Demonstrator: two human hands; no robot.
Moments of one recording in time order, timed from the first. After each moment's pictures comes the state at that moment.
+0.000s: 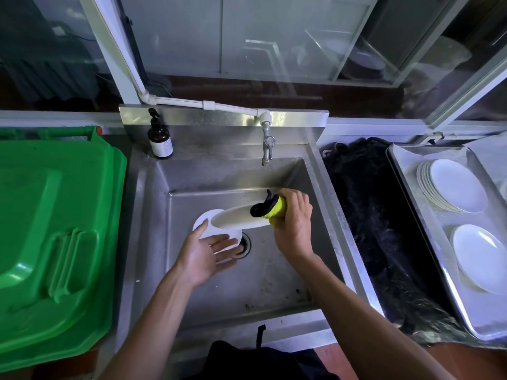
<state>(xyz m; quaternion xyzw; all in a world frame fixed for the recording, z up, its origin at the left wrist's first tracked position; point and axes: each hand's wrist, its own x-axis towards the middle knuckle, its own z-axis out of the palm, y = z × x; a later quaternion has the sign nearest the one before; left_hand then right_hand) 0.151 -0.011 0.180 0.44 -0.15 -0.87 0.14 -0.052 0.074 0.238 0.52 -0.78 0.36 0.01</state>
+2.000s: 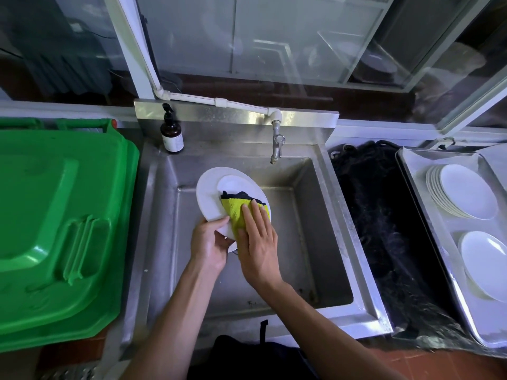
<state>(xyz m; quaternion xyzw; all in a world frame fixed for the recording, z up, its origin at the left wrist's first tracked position) 0.128 0.009 0.222 0.39 -0.14 -0.82 0.38 0.040 0.089 0.204 0.53 -0.78 0.31 -0.13</state>
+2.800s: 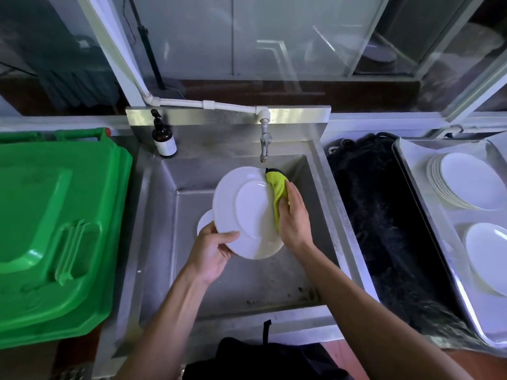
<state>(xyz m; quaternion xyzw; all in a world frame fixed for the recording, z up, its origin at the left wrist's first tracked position) 0.108 0.040 0.221 0.36 -0.29 -0.83 0.31 -0.082 0.084 0.235 0.38 -0.79 0.42 -0.24</state>
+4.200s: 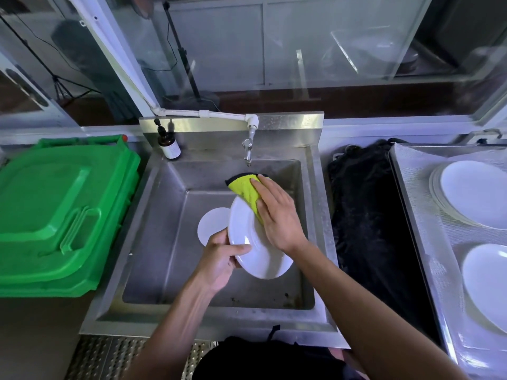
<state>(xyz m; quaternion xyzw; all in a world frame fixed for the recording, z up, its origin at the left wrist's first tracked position) -0.002 0.143 0.264 0.44 -0.39 -0.75 0.30 -0.181 0.134 0.254 0.66 -0.63 0.38 -0.17</state>
